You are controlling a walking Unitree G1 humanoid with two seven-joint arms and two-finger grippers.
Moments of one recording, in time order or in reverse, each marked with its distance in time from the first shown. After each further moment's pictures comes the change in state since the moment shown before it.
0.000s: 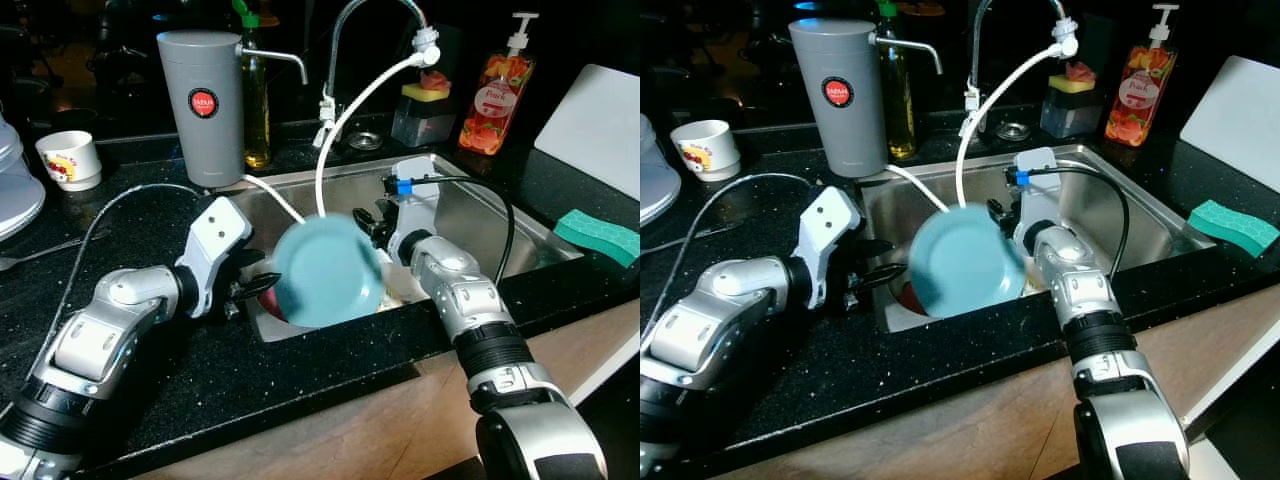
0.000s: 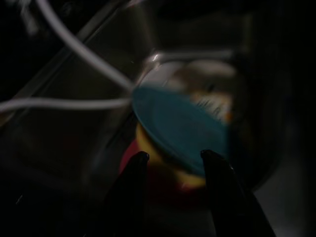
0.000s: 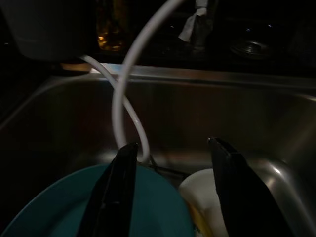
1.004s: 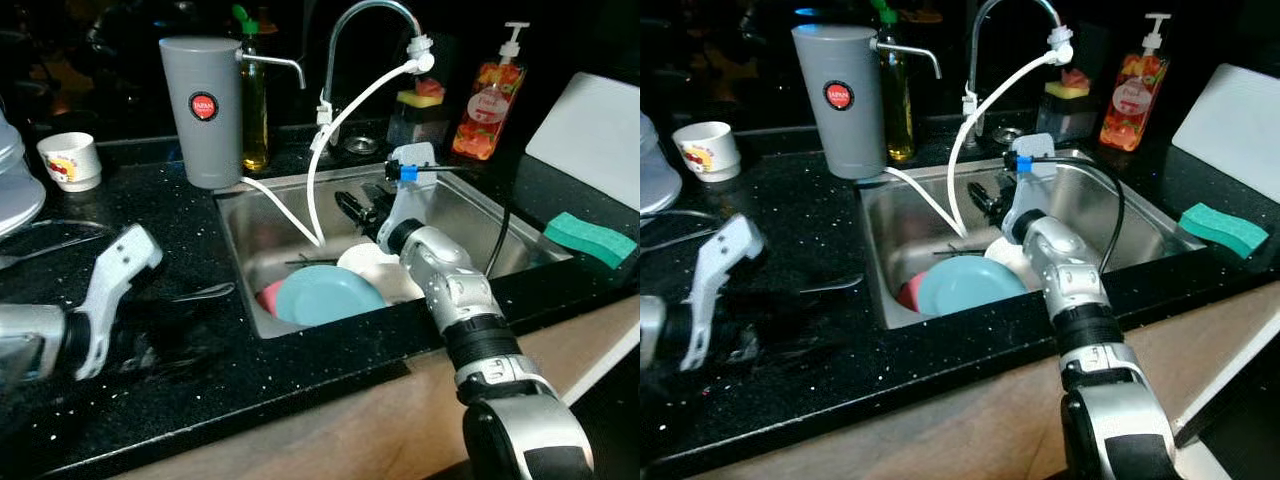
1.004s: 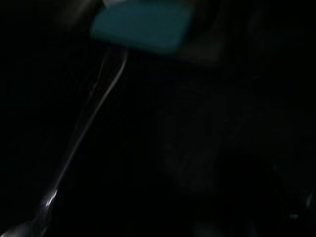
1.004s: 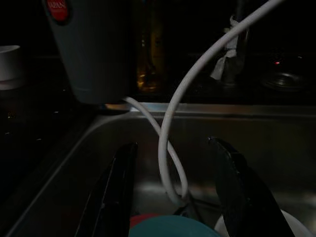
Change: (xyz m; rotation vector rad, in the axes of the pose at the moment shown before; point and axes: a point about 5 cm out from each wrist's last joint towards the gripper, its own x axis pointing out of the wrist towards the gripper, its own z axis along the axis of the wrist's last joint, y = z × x) left arm -0.103 -0.009 -0.022 -0.211 0.344 -0.154; right arm 0.006 0.014 0.019 0.120 -0.118 0.120
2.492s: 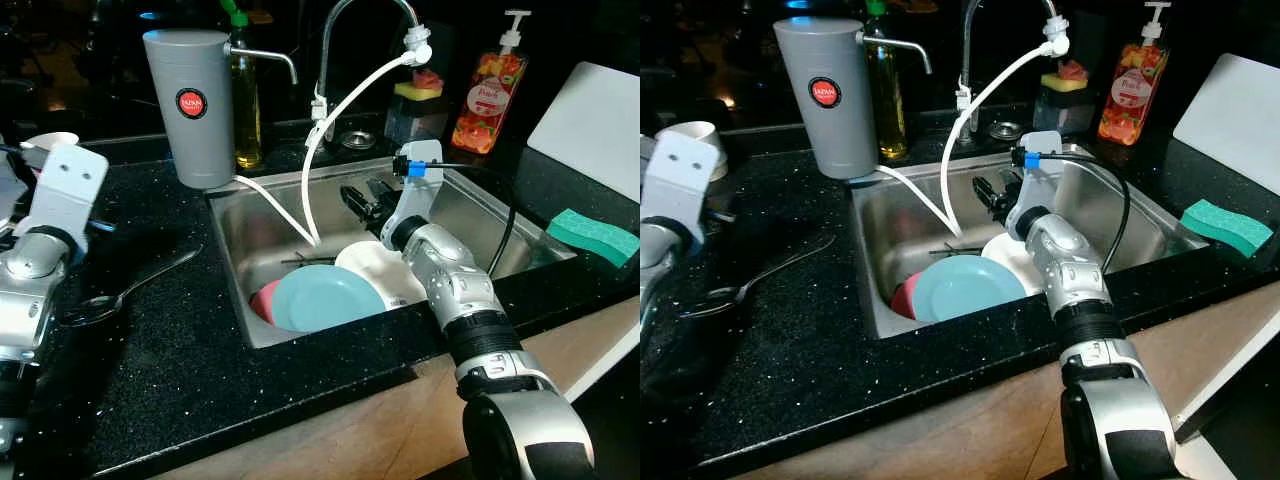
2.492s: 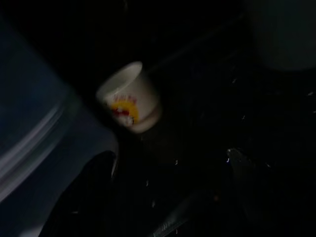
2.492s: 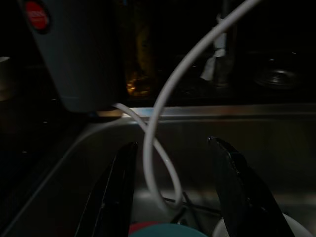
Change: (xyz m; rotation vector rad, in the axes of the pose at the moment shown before) left arm -0.002 0.115 0.017 -0.043 -0.244 1.276; right arm 0.001 -0.003 0.002 0.034 -0.027 -0.010
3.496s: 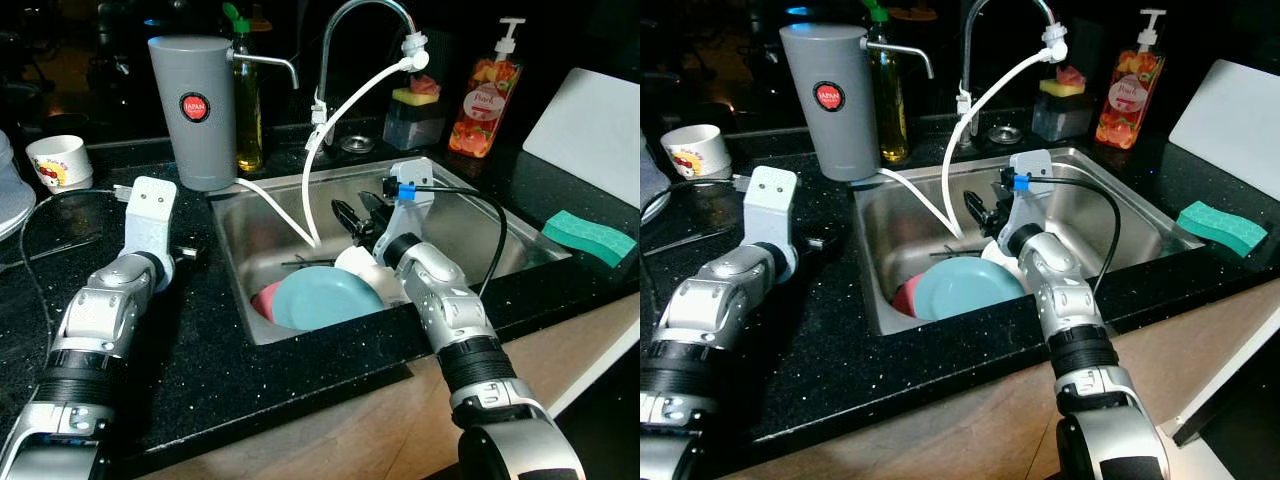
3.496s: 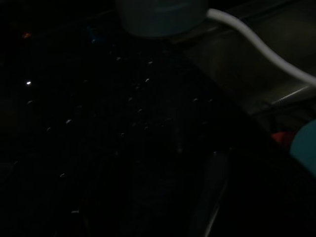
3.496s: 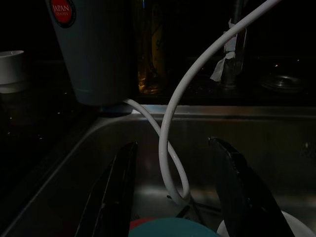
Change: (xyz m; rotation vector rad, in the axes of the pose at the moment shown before) left arm 0.000 -0.085 -0.007 -0.252 0.172 -0.339; right arm -0.011 0.013 -0.016 -0.034 -0.020 0.022
